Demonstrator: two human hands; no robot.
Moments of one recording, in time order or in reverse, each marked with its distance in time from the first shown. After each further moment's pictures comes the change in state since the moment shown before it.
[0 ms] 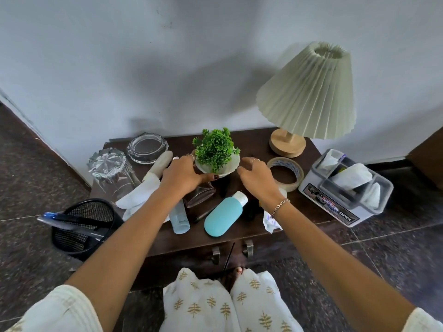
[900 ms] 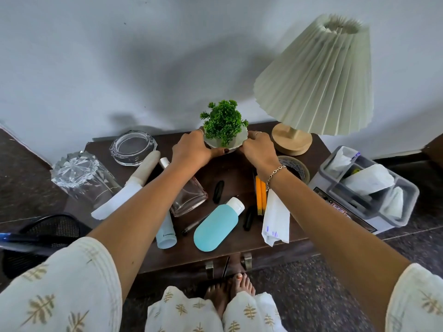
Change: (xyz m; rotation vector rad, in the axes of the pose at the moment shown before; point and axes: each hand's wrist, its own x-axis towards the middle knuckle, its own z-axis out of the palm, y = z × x) left_hand 0.072 0.035 0.018 -0.018 0.076 0.030; right_hand 0.088 0.003 -0.009 0.173 0.118 0.061
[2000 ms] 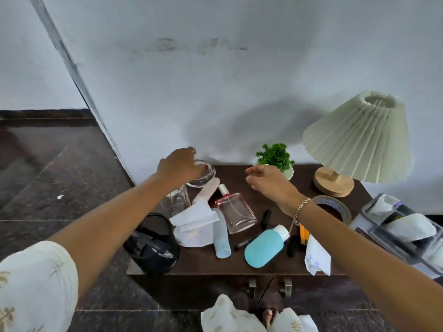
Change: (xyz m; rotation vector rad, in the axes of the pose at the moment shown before) left_hand -0.067 -0.058 -0.147 0.287 0.054 -0.185; right_hand -0.076 -0.068 0.030 -0.180 -0.367 -0.222
